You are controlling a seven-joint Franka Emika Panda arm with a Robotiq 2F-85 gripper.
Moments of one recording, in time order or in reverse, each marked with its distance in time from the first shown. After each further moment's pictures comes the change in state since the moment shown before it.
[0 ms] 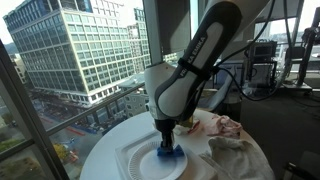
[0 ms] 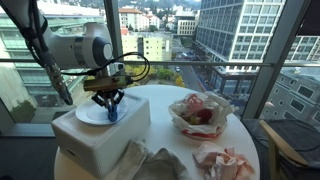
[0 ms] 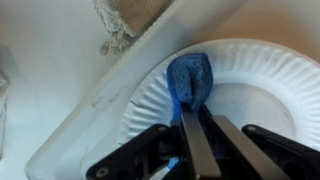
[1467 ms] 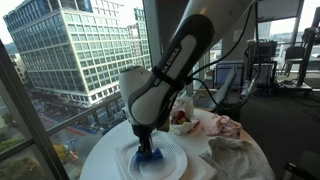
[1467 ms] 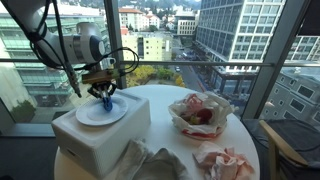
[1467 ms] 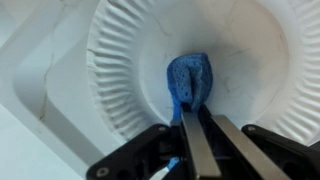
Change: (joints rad) arm 0.088 0.144 0.014 0.232 -0.051 -0.056 0.001
